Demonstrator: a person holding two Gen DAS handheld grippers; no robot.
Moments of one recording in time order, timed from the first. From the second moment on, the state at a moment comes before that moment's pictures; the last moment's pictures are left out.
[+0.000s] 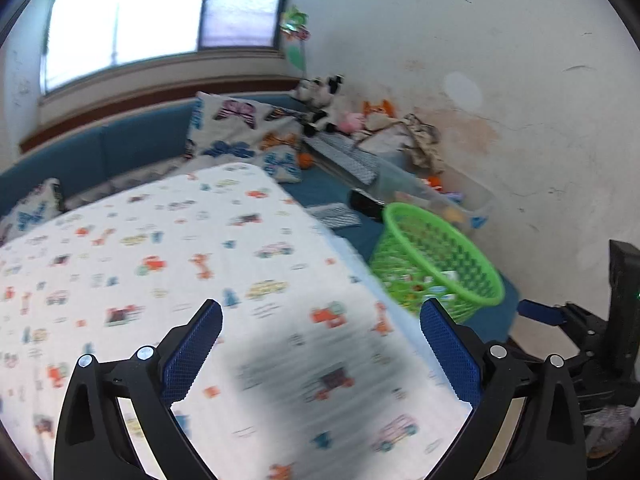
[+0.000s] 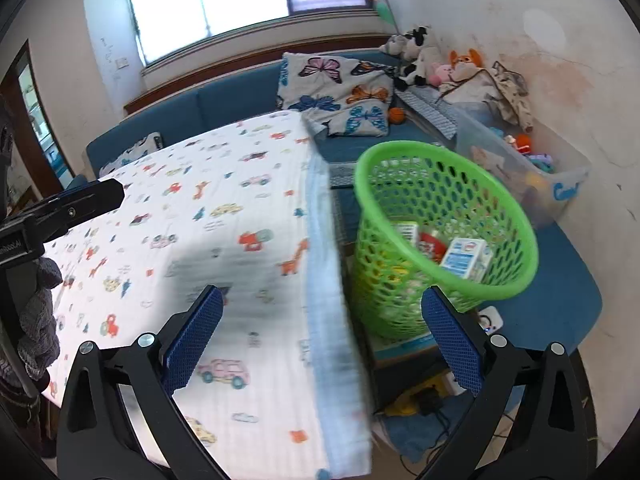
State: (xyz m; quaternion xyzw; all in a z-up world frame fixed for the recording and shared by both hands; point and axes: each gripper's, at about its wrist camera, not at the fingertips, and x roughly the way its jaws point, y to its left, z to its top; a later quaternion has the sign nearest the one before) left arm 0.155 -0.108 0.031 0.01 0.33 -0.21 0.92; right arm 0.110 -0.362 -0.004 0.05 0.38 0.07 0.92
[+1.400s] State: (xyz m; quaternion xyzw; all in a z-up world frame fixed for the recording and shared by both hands) left arm 0.084 -0.014 0.014 -0.01 0.31 -0.10 0.95; right arm 0.085 -0.307 0.006 0.04 0.34 0.12 0.93
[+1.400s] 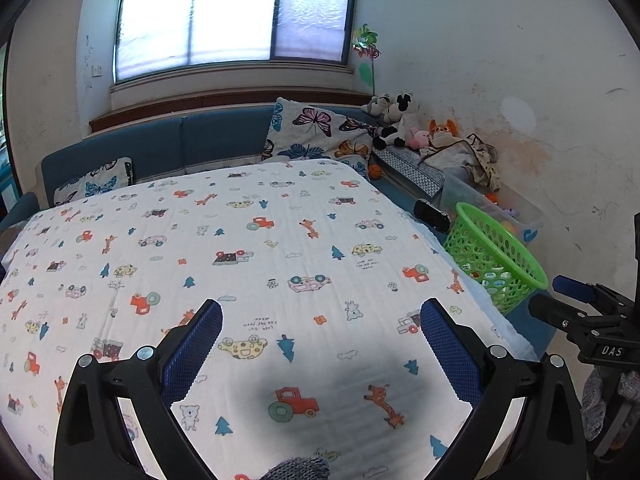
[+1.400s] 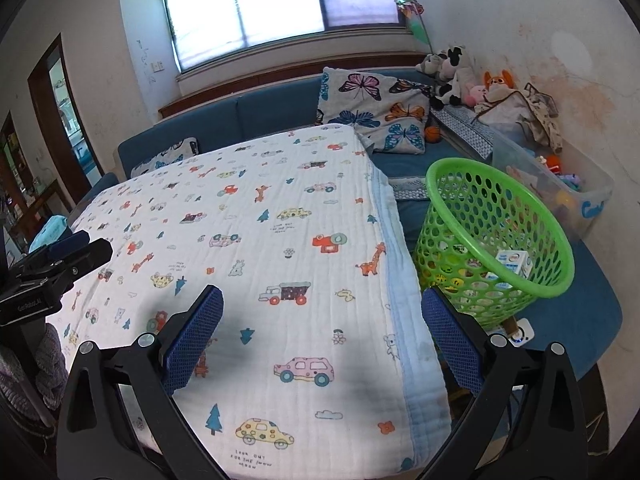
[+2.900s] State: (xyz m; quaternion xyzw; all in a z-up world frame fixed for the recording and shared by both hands) left arm 0.078 -0.013 0.013 -0.01 0.31 -0.10 0.94; right arm 0.082 -0.297 0.004 0.04 0.34 0.12 0.93
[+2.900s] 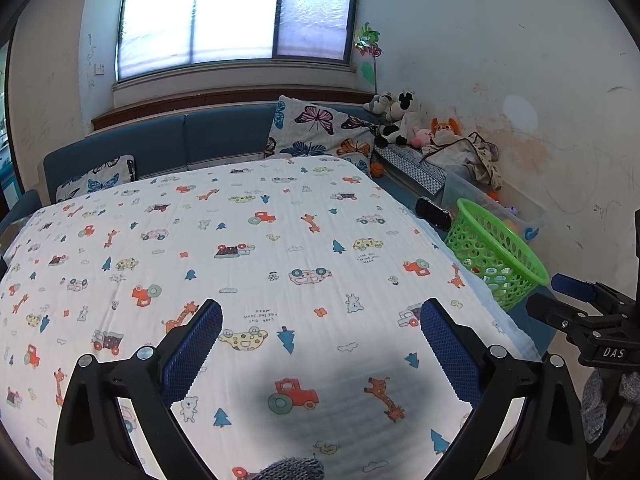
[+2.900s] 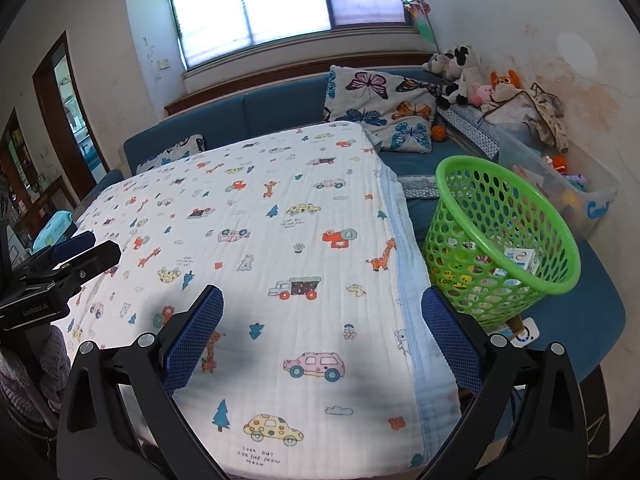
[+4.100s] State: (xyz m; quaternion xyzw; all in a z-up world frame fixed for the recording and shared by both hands) left arm 0.079 -0.014 0.009 -0.01 0.31 -0.10 0.94; right arm 0.082 -0.298 0.003 0.04 0.34 0.12 0.93
